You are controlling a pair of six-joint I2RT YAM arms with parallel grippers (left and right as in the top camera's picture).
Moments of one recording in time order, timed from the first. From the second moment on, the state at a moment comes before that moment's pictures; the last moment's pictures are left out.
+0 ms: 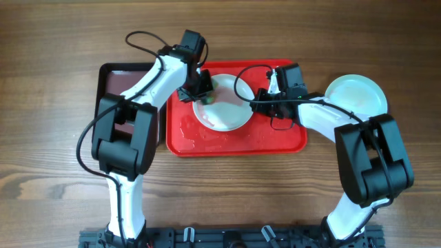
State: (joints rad) left arm -0.35 2.17 1.60 -0.82 0.20 -0.57; right arm 0.28 1.90 0.97 -0.11 -0.39 0.56
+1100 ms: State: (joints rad) left arm -0.43 2.17 1.61 -1.06 0.10 -0.47; right arm 0.29 1.90 0.97 -0.12 -0.42 0.56
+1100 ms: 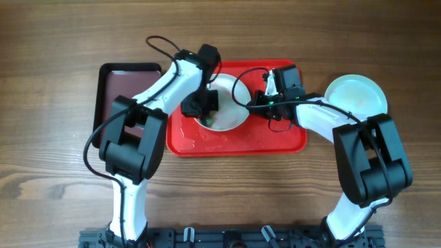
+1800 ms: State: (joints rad) left arm -0.52 2.17 1.60 -0.87 0.21 -0.53; right arm 0.26 1.90 0.98 -0.12 -0.37 0.55
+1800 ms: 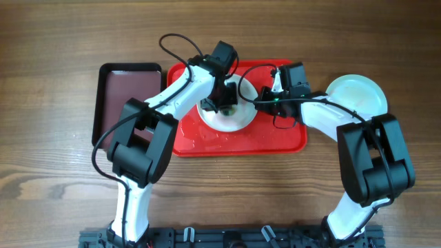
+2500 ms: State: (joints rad) left arm -0.53 2.17 1.60 -0.73 -0.08 -0.59; right arm 0.26 1.90 0.98 -0.11 -0.38 0.58
